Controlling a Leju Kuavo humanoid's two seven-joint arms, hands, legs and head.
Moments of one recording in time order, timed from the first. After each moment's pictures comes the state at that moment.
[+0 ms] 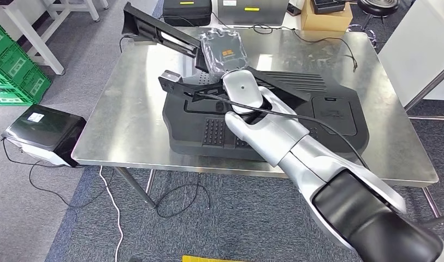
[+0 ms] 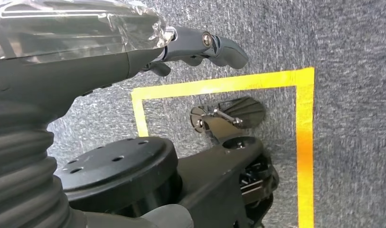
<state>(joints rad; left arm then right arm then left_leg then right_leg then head) -0.13 0.00 -1.03 -0.15 1.01 0.17 -0.23 -1.17 0.13 0.90 -0.68 1.25 -0.11 0.38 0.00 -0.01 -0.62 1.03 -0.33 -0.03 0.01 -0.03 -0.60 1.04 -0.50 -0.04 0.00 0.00</state>
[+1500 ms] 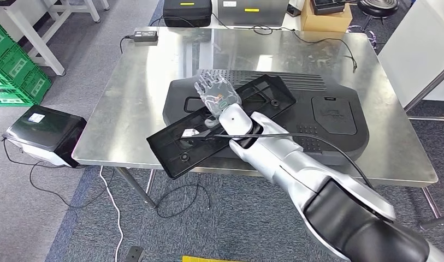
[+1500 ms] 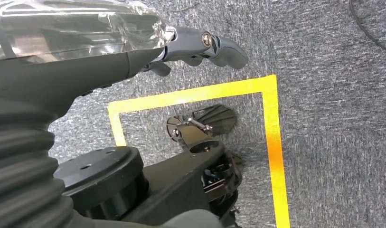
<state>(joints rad) -0.19 0.01 -1.06 -0.15 0.99 0.19 -0.28 -1.10 0.17 1.02 -0.43 1.48 0.03 0.17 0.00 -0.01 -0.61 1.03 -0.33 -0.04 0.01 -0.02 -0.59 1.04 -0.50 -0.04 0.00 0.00</state>
